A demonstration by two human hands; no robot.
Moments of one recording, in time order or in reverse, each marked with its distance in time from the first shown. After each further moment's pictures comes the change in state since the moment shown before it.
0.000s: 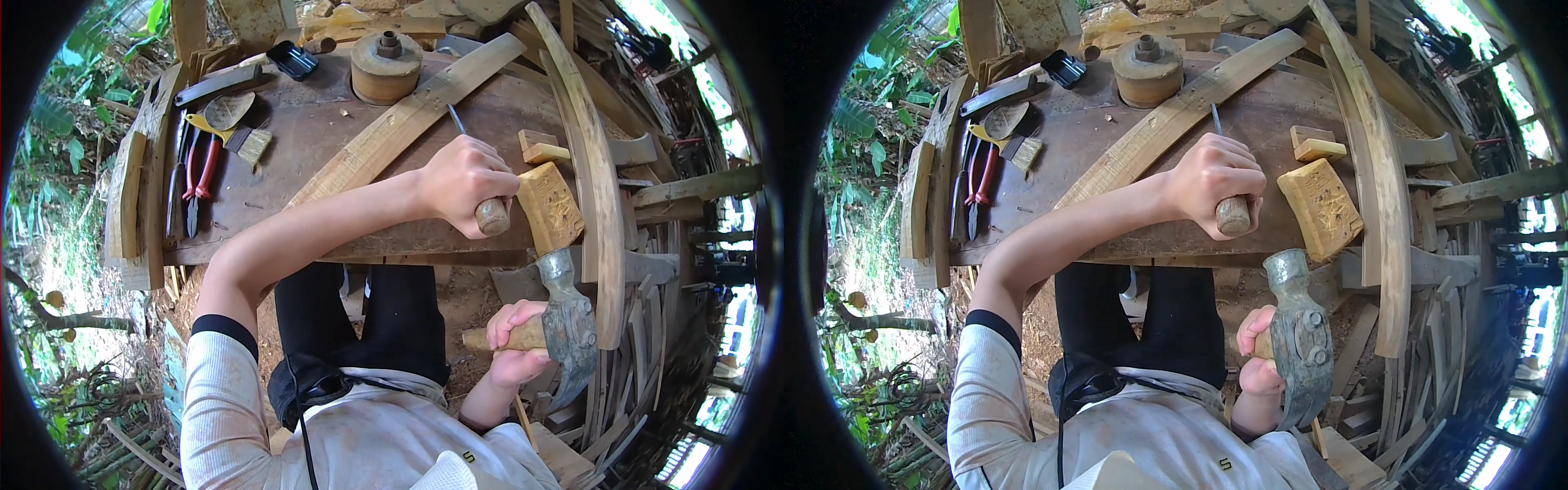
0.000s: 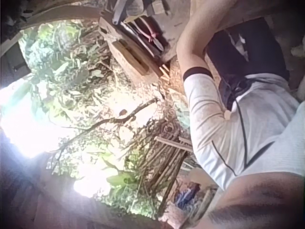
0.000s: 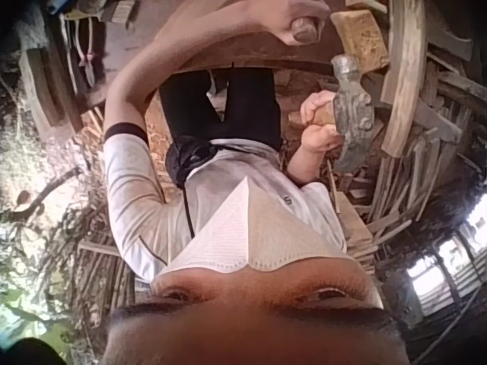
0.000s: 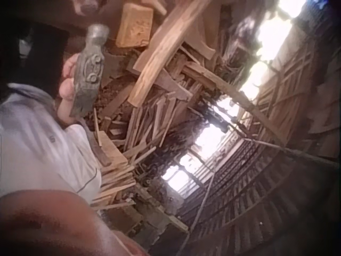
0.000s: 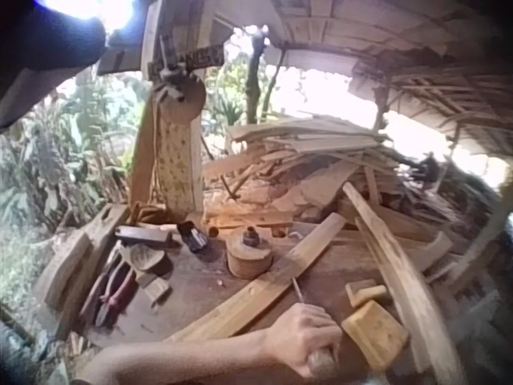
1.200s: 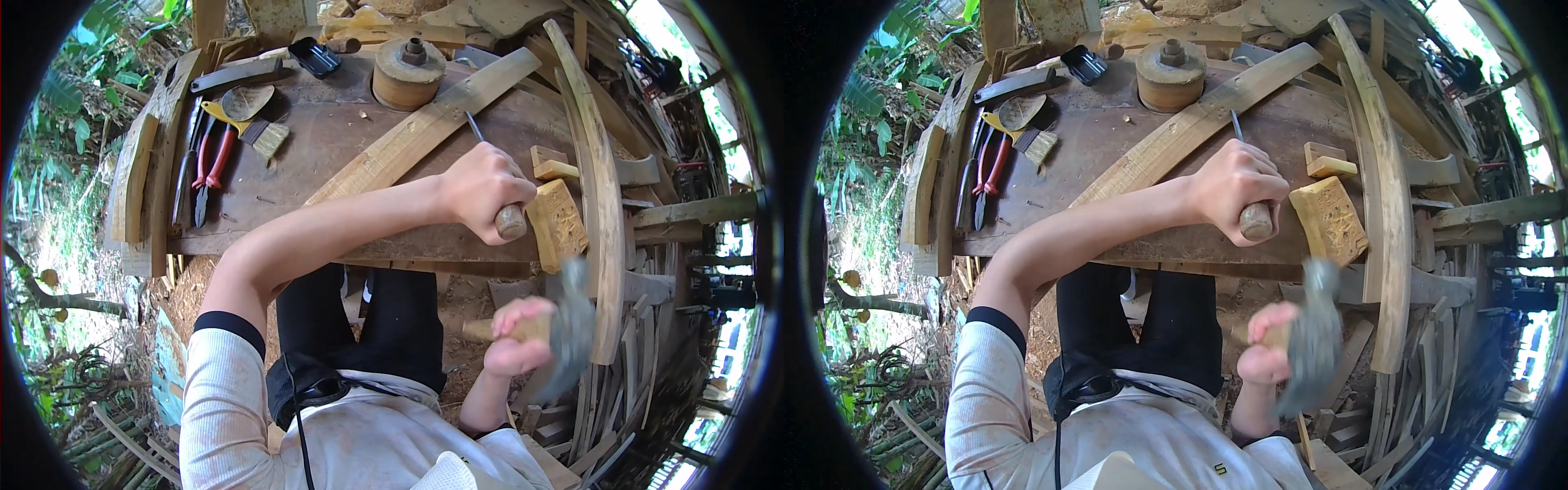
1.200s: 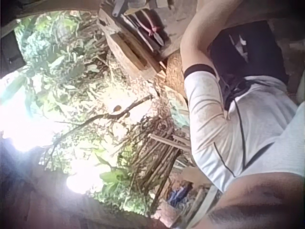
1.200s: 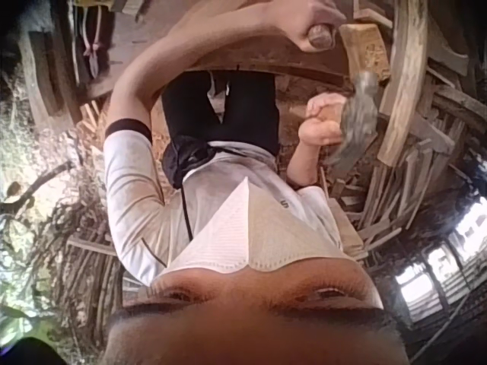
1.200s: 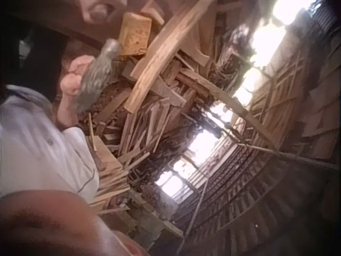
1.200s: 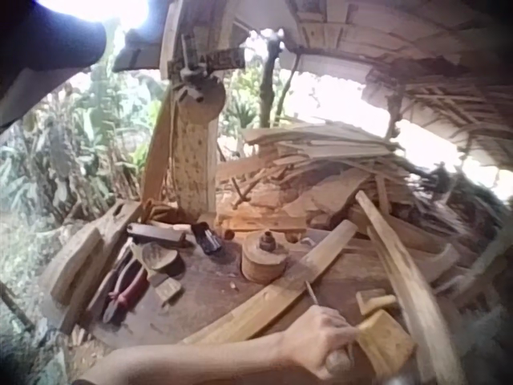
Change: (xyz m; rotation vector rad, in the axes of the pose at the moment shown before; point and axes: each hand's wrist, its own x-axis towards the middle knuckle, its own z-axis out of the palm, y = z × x) left_hand 0.002 -0.004 0.003 0.057 -0.025 -0.078; right_hand 0.002 0.038 0.002 -0.004 0.127 -0.164
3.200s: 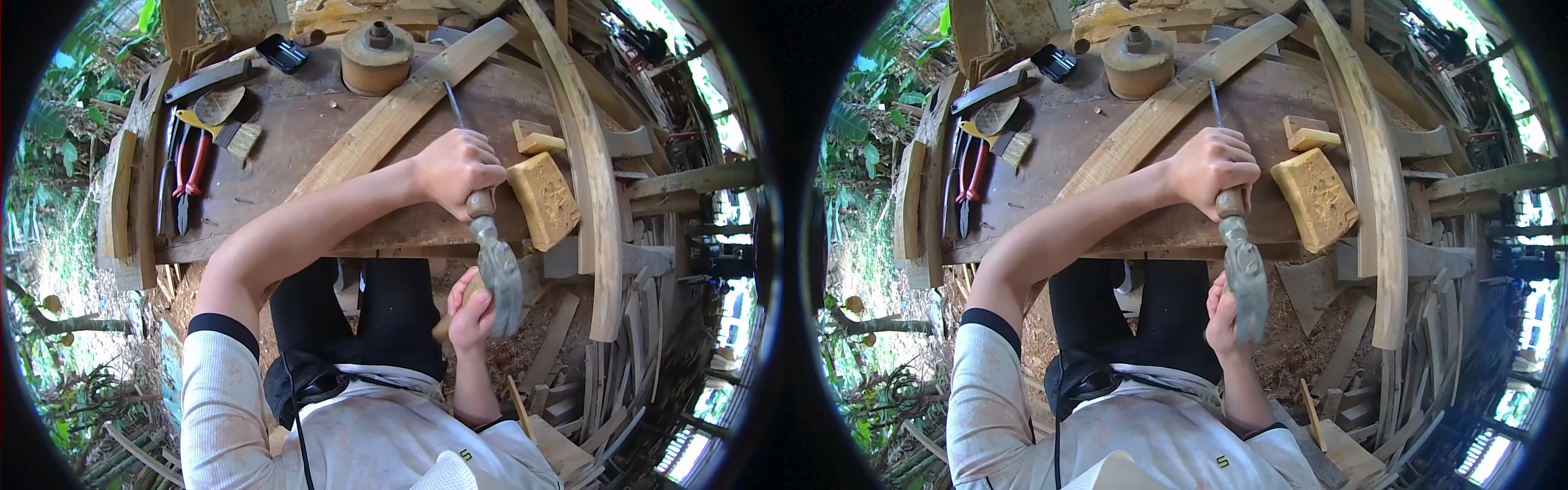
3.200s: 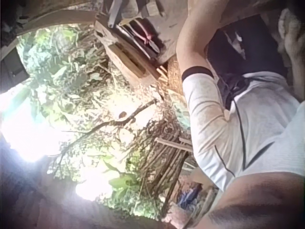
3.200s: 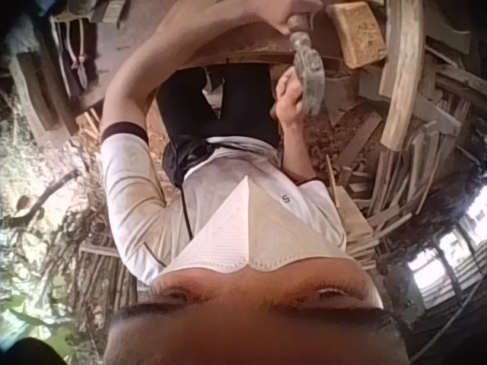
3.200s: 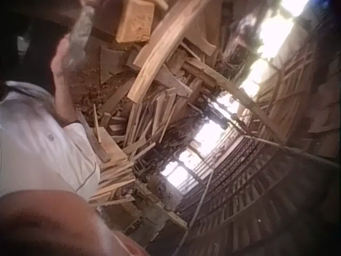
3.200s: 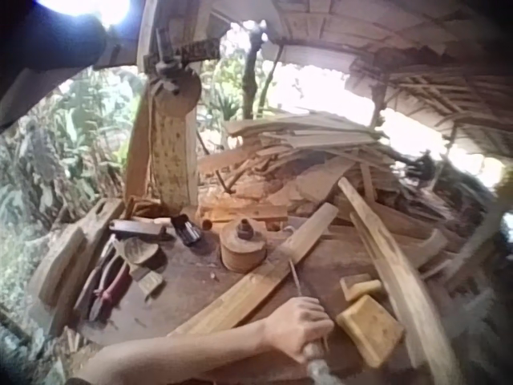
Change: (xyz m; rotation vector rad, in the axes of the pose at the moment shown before) left_hand -0.016 -0.016 0.012 0.008 -0.086 0.092; right_hand -0.043 0.040 0.003 -0.109 -0.048 0.420
